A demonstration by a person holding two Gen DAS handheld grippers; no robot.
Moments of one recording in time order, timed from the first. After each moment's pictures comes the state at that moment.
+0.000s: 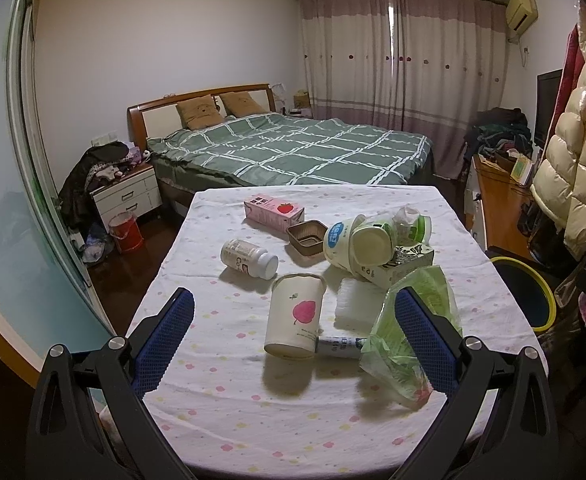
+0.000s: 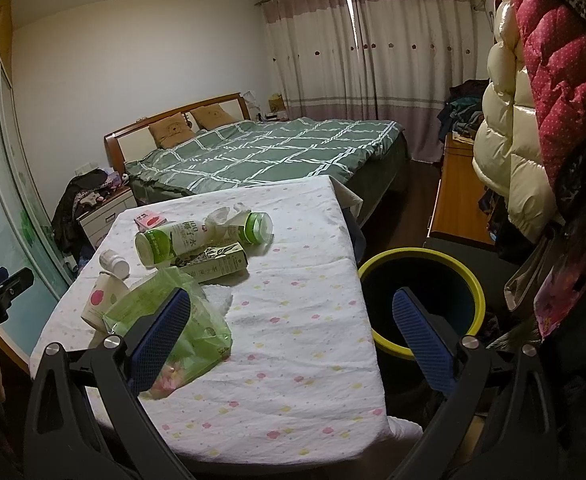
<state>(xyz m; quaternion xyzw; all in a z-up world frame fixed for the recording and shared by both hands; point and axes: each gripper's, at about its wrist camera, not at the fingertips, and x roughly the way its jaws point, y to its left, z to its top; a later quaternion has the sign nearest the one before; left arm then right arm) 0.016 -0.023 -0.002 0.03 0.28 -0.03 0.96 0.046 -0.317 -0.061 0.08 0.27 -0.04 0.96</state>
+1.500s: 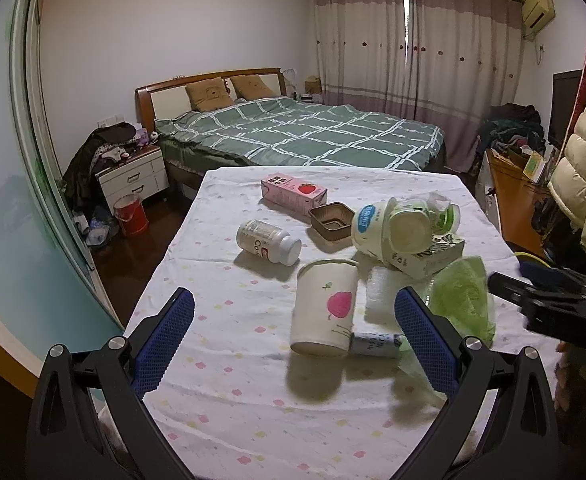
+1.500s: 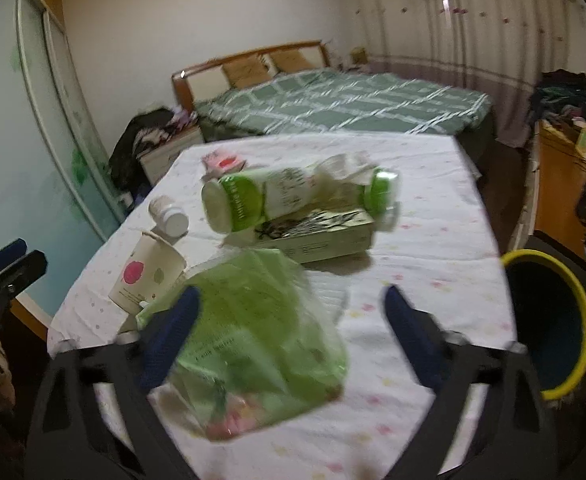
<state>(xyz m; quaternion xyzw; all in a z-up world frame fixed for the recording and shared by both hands) 0.051 0.004 -0.033 0.02 0.31 -0.01 0.95 0.176 -0.221 -0.118 0.05 0.37 0.13 0.92</state>
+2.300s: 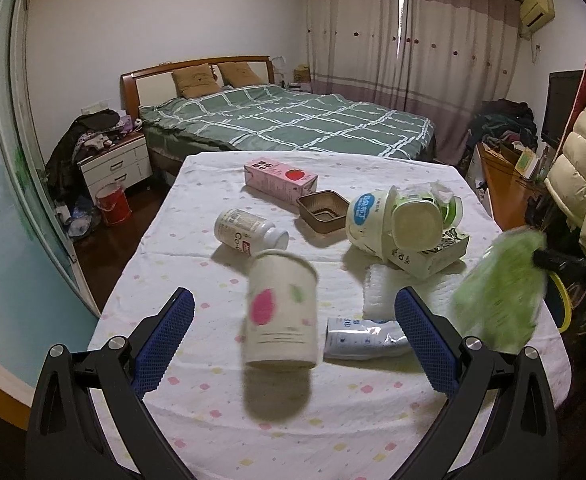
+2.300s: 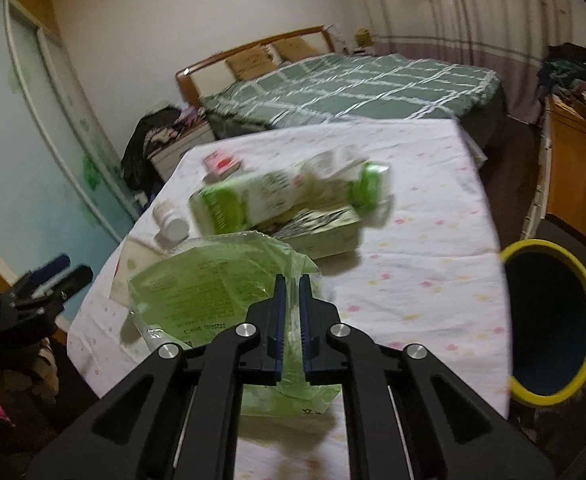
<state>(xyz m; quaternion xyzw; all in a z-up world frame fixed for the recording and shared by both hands) 0.090 0.001 -0.062 0.00 0.33 -0.04 0.94 0.169 -0.280 -0.099 0.10 0.37 0.12 0.92</state>
